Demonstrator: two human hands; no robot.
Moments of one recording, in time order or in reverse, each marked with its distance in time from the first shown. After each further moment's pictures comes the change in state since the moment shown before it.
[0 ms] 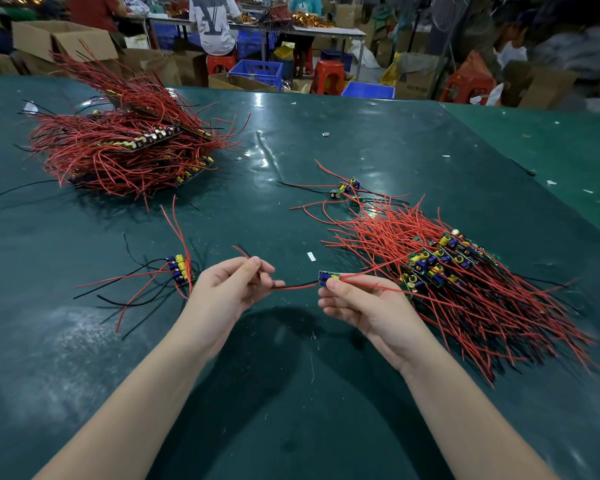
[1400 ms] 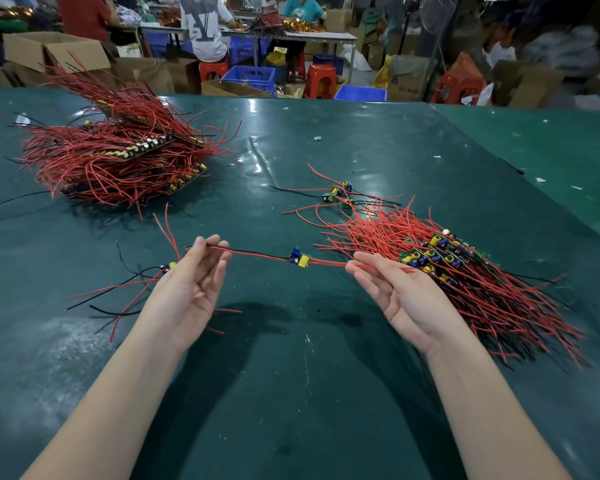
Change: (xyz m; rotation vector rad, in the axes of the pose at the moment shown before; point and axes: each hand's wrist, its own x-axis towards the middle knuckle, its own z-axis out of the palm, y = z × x) left_hand 0.013 0.023 -0.024 -0.404 0.210 -0.114; right_hand 0.011 -0.021 -0.034 0.219 0.123 -0.031
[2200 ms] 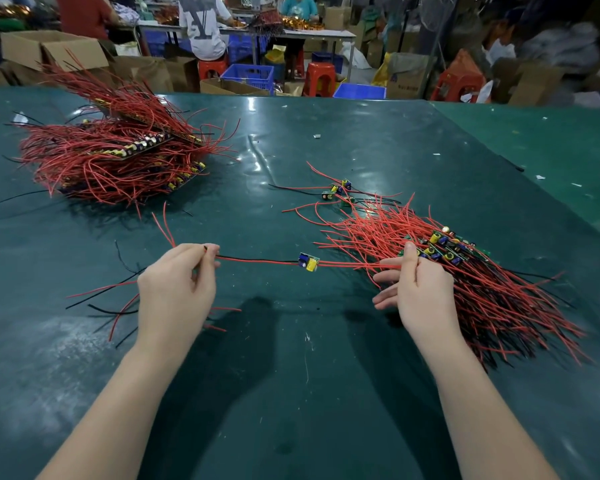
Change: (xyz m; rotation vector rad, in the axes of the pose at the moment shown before) left_hand 0.003 -0.010 -0.019 1.321 0.105 1.039; right_hand 0.006 0.009 -0.015 -0.802 0.391 -0.323
